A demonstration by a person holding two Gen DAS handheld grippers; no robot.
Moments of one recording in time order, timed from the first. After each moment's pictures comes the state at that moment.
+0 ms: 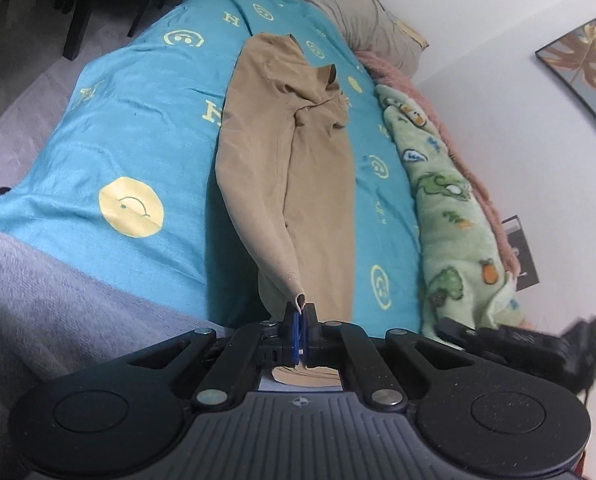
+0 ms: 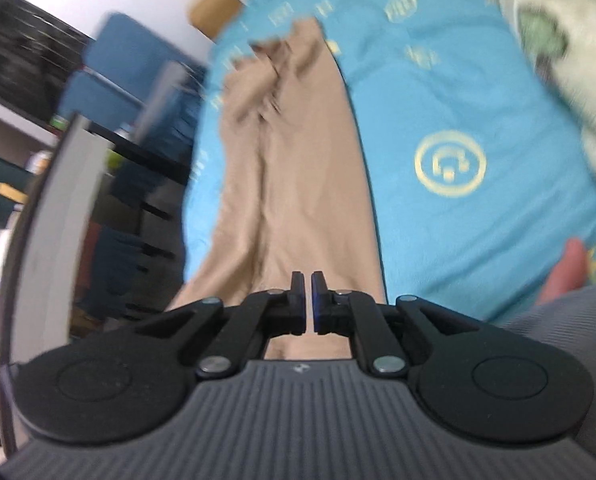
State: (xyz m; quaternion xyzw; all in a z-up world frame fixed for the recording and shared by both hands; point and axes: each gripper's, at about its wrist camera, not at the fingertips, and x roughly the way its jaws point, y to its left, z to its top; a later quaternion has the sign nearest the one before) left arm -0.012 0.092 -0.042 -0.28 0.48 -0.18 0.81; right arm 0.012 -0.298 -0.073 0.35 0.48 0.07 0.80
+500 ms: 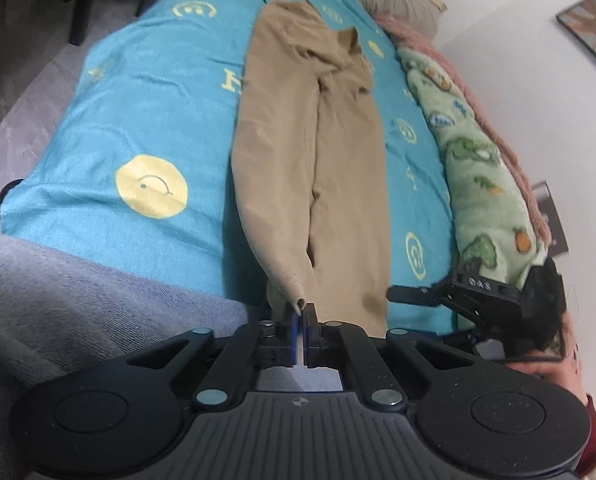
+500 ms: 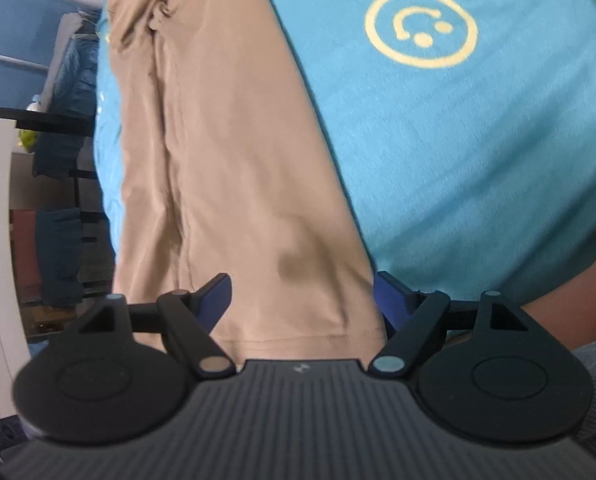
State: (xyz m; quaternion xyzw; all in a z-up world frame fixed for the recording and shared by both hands) left arm 0.003 0.092 -0.061 -0.24 0.54 -0.17 0.79; right arm 0.051 -0.272 -0.154 0.37 0.61 0.00 0.71
